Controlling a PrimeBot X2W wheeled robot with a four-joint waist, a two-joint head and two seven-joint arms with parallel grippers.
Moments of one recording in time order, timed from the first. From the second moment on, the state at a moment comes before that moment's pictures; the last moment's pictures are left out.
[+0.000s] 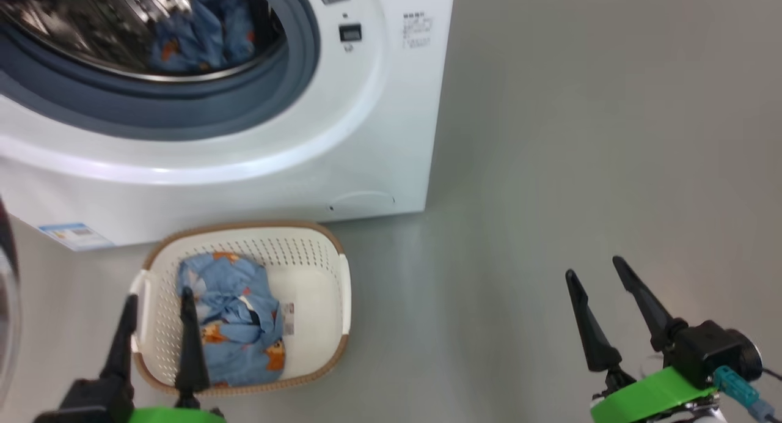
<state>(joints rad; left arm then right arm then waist) 0.00 0.19 -0.20 -0.04 -0.35 0.20 -0.24 -0.02 -0.10 0.04 -0.01 0.15 0.12 -0.22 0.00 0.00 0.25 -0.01</state>
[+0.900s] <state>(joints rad) 0.10 0.21 -0.26 -0.03 -0.36 0.20 -0.21 0.14 -0.06 0.03 -0.10 0.12 0.12 -0.13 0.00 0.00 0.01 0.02</state>
